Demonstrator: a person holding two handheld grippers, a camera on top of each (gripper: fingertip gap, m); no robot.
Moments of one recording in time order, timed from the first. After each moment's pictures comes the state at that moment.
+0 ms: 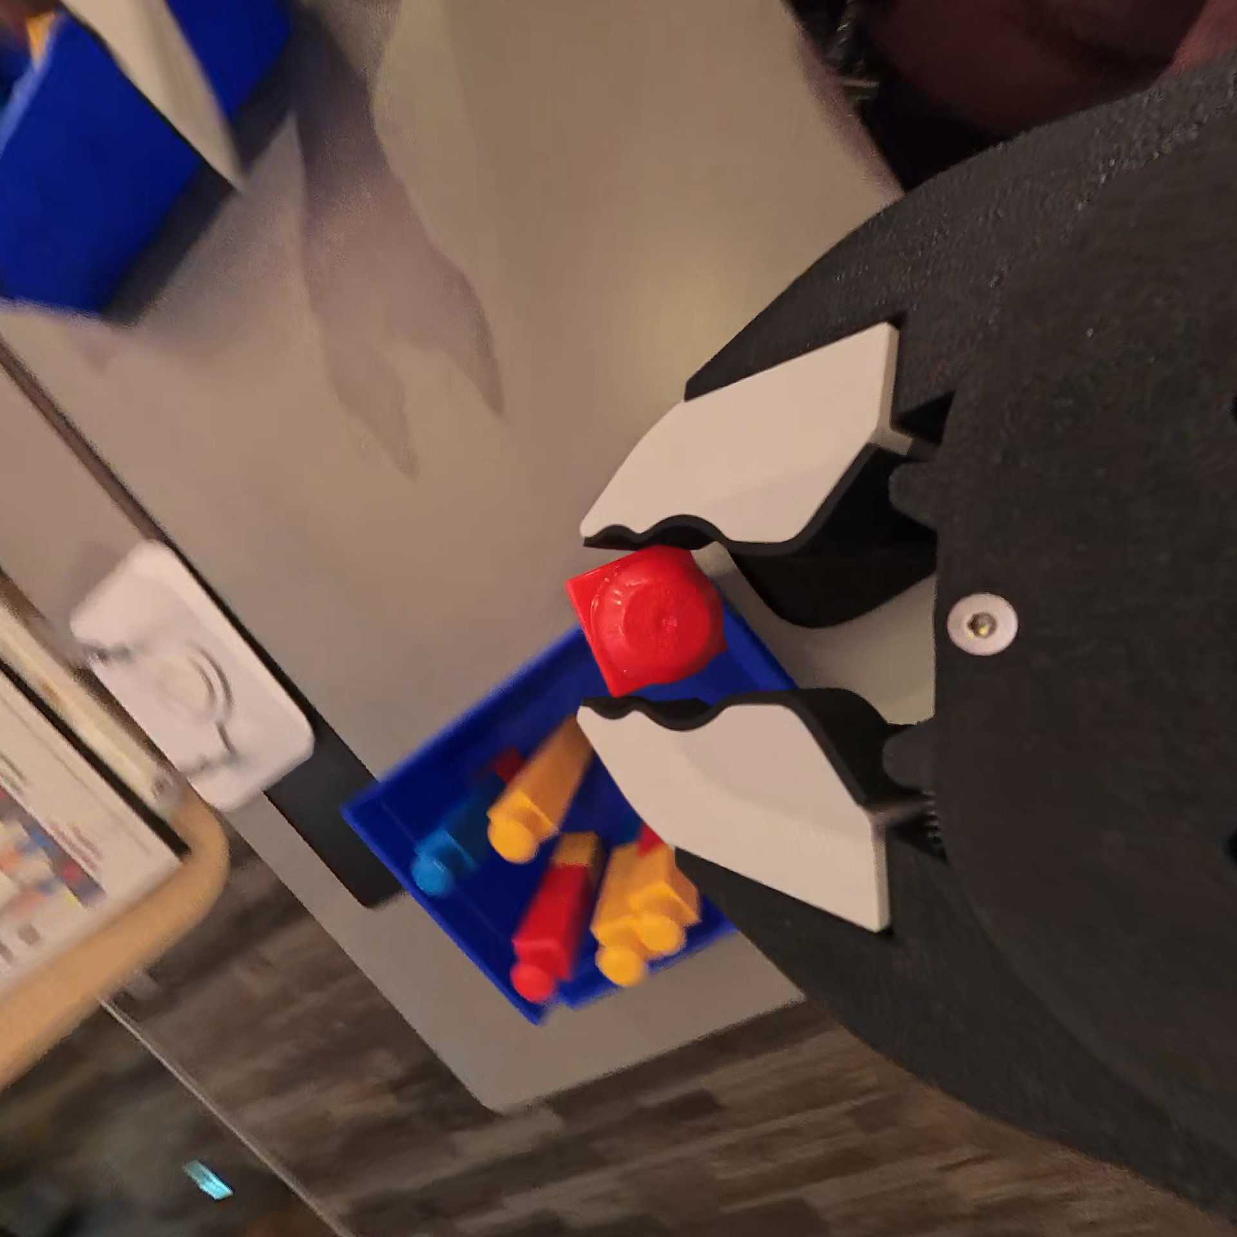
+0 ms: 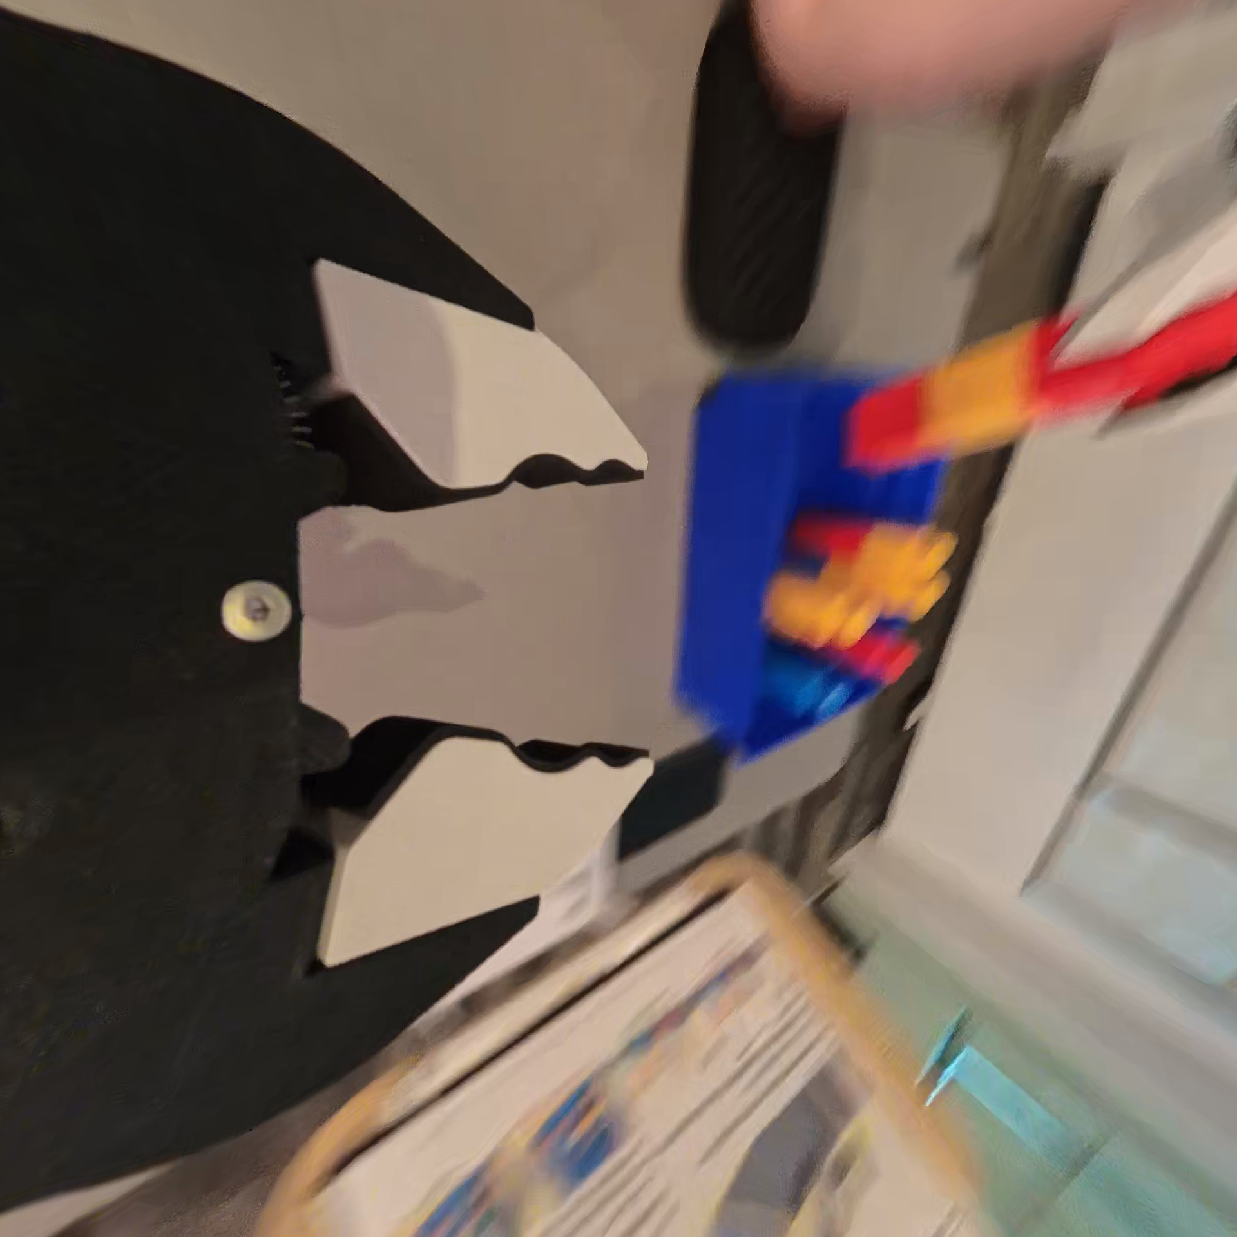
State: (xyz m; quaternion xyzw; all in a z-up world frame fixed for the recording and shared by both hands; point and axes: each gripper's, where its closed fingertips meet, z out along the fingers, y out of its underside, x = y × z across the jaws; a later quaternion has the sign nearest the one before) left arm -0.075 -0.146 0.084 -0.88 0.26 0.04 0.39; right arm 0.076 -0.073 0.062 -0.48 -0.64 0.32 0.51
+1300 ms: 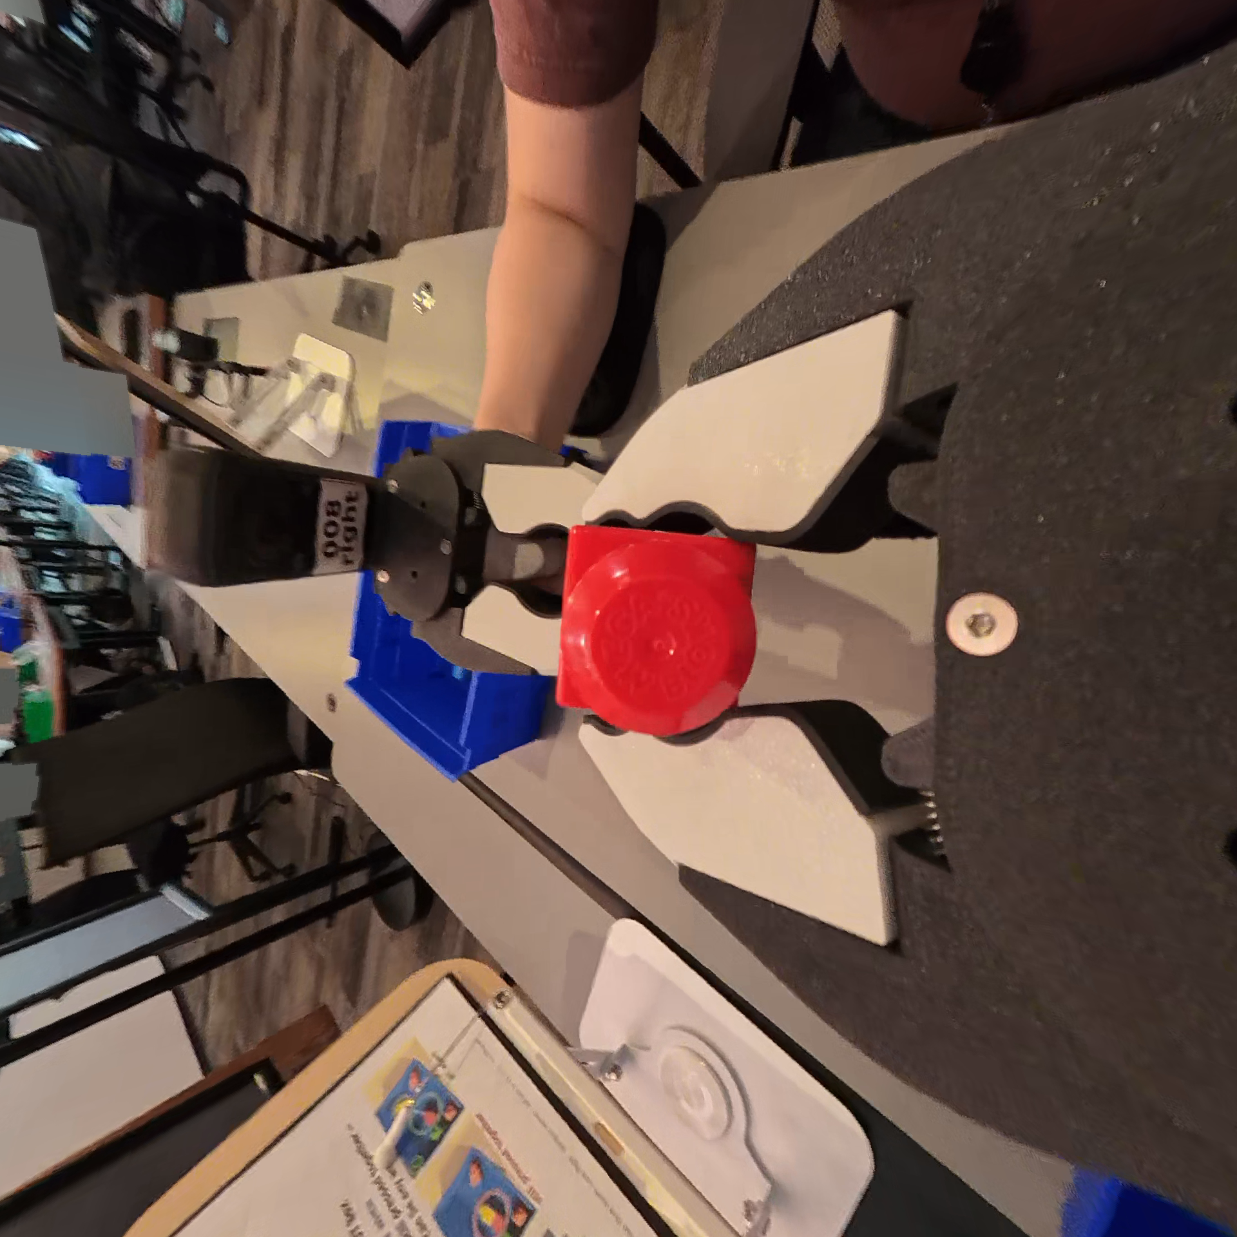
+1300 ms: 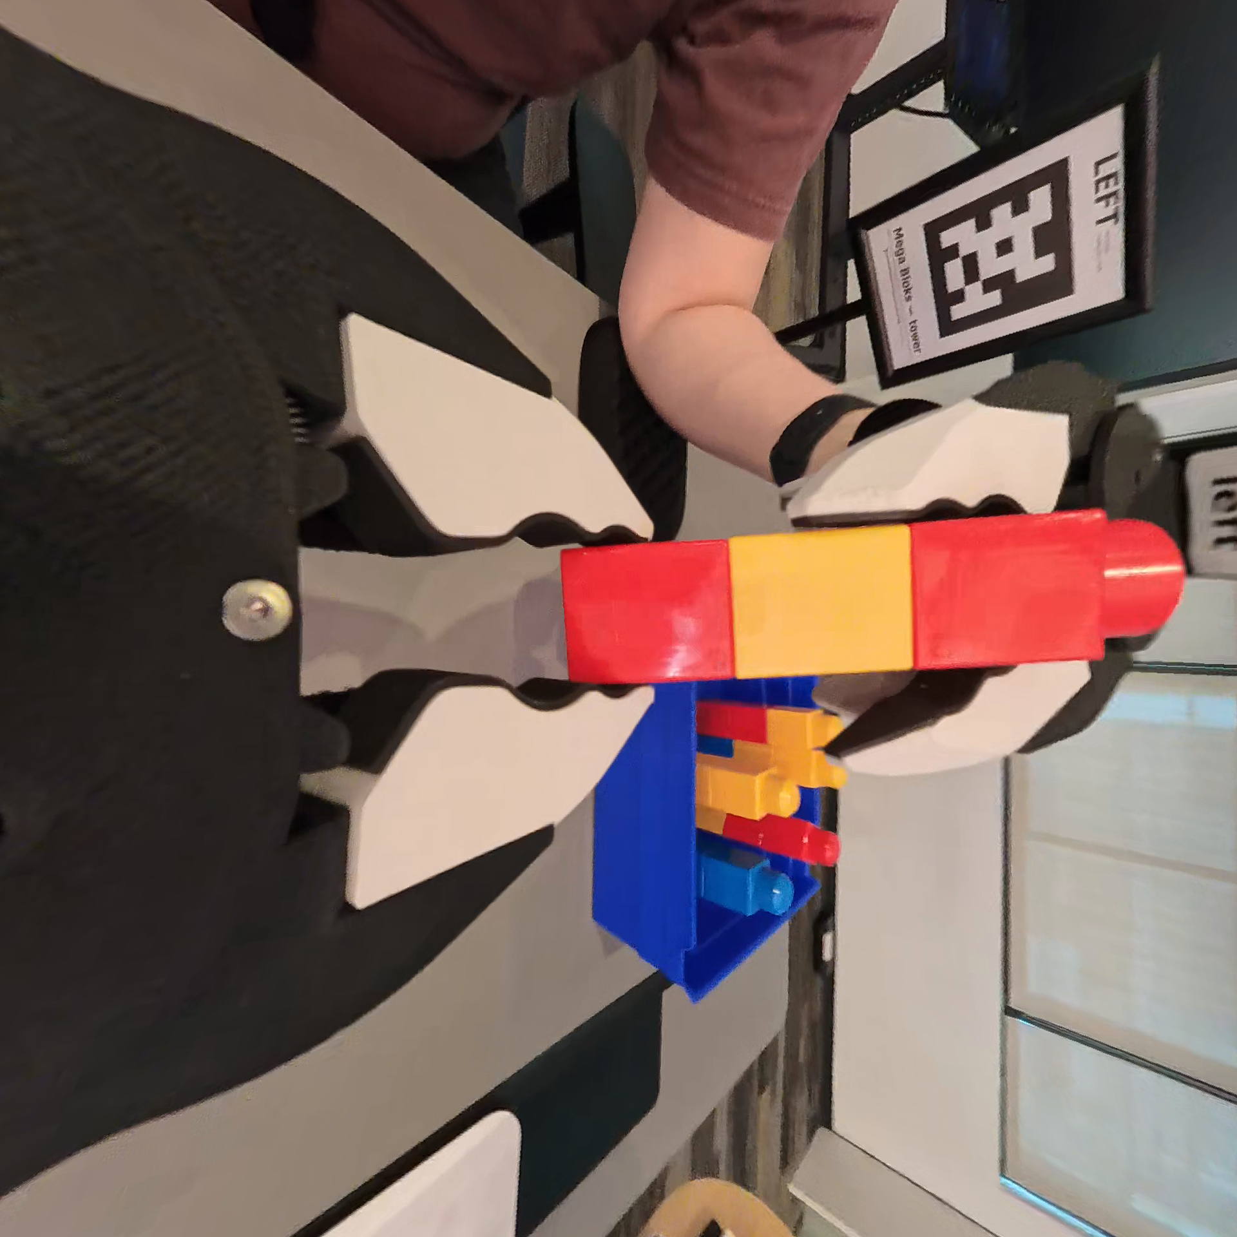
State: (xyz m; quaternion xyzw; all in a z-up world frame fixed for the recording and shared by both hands) left arm 0.078 -0.071 0.093 -0.69 0.43 -0.29 0.51; right arm 0.067 -0.077 0.047 -0.47 -0.59 0.52 0.42
